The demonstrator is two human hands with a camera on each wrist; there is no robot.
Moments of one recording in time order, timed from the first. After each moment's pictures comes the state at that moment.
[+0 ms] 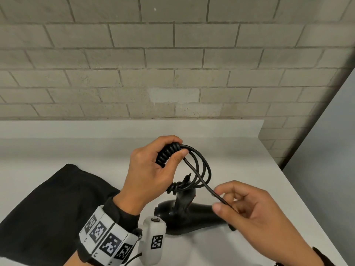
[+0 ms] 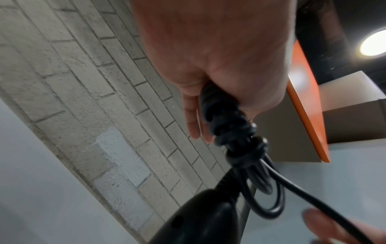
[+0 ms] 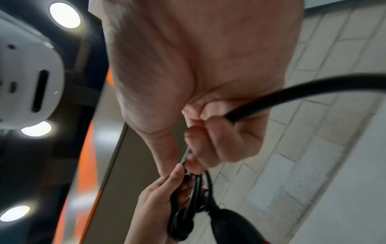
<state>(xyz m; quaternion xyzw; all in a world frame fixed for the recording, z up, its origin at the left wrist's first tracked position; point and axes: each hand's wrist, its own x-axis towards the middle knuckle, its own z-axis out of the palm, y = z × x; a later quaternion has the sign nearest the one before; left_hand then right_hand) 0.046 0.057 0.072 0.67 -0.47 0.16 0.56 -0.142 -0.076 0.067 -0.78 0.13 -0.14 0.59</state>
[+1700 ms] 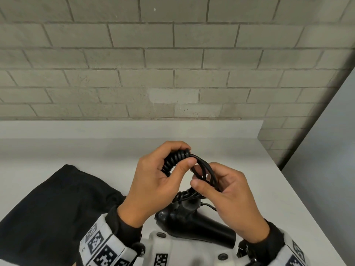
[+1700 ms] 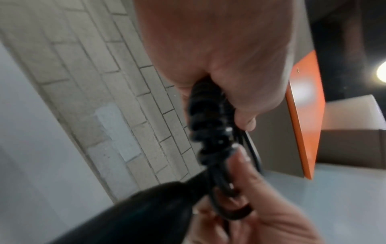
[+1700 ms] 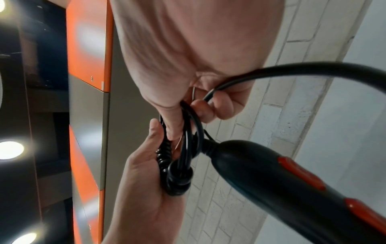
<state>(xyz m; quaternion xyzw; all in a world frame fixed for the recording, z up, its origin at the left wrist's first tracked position) 0.025 0.059 0.079 0.65 -0.46 0.04 0.60 -0.088 -0.070 0.054 -0.73 0.05 -0.27 0.62</state>
